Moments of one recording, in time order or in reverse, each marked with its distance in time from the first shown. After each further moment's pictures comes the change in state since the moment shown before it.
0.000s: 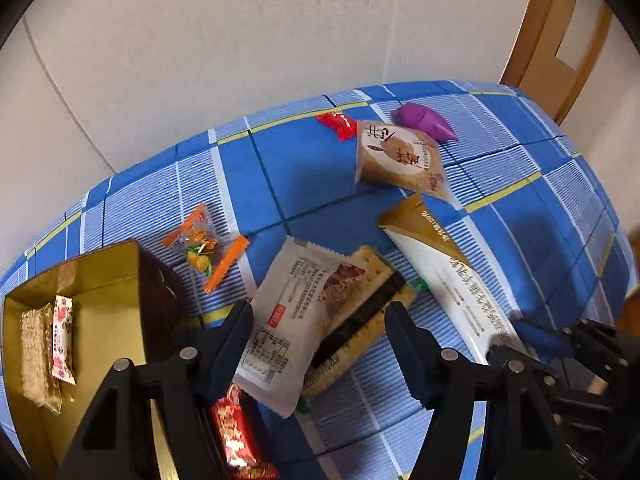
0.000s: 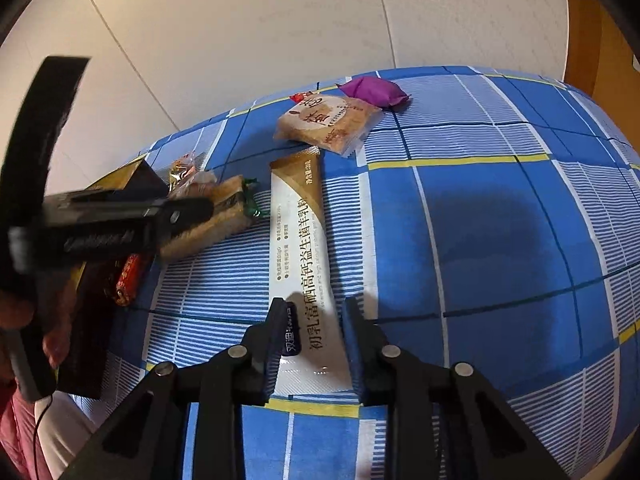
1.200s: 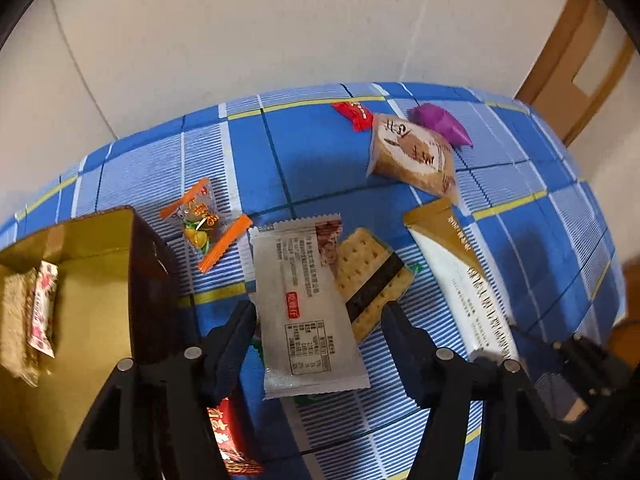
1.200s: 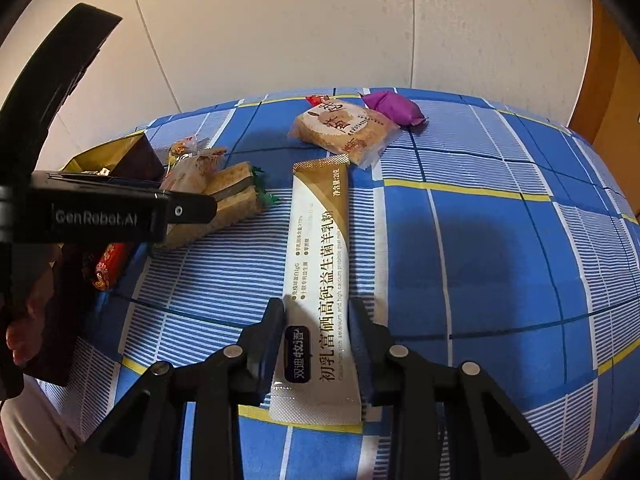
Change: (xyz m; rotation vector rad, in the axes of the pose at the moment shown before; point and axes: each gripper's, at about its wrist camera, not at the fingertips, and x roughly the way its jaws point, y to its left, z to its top) left arm 0.016 0.008 0.002 -0.120 0.036 -0.037; right arm 0.005 0.019 -0.005 -0.137 -0.022 -0.102
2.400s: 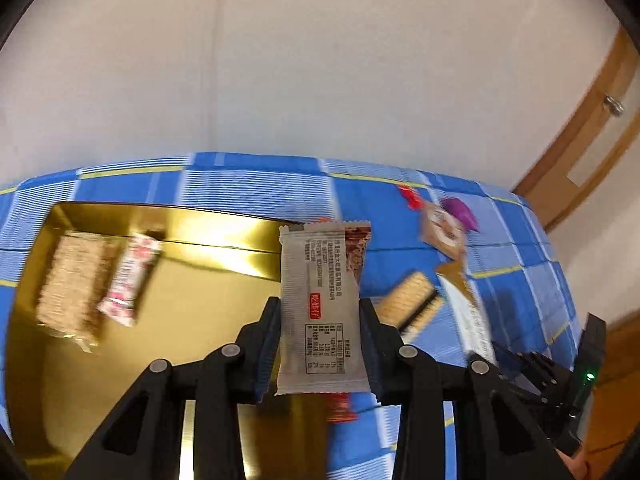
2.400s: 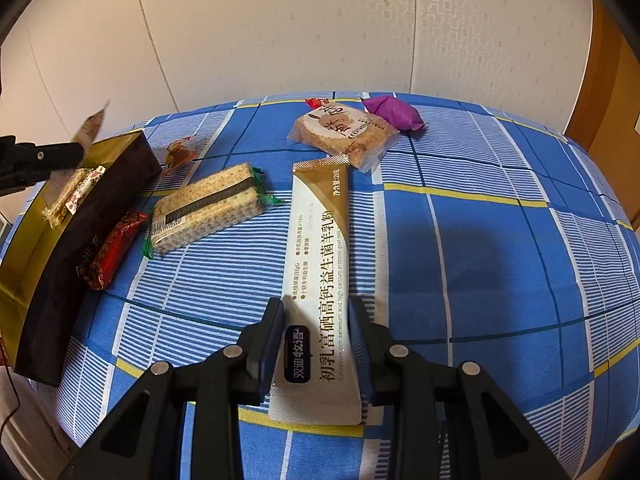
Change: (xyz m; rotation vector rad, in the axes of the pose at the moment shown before) left arm -0.089 0.110 -0.033 -0.209 -0.185 -0.063; right arm 0.000 0.004 0.000 -0.017 -0.015 -0.030
